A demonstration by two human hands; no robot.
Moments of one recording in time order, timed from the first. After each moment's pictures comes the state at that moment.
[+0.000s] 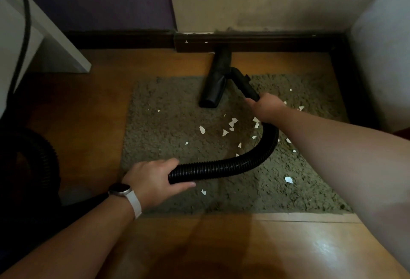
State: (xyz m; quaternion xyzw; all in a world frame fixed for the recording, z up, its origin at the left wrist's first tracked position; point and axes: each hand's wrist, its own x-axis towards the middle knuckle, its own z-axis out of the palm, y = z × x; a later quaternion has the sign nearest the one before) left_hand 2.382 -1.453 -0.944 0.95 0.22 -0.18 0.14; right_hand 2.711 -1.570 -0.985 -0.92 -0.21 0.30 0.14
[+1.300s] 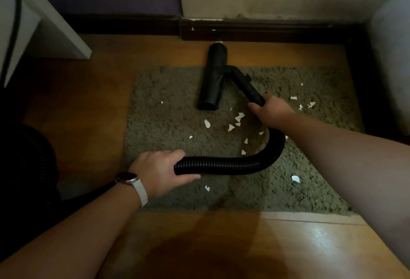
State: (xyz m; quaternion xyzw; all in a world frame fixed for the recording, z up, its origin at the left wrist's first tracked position) left_hand 2.389 -1.441 -0.965 0.95 0.20 -0.16 0.16; right_hand 2.702 -1.575 -1.005 -0.91 -0.23 0.30 0.14
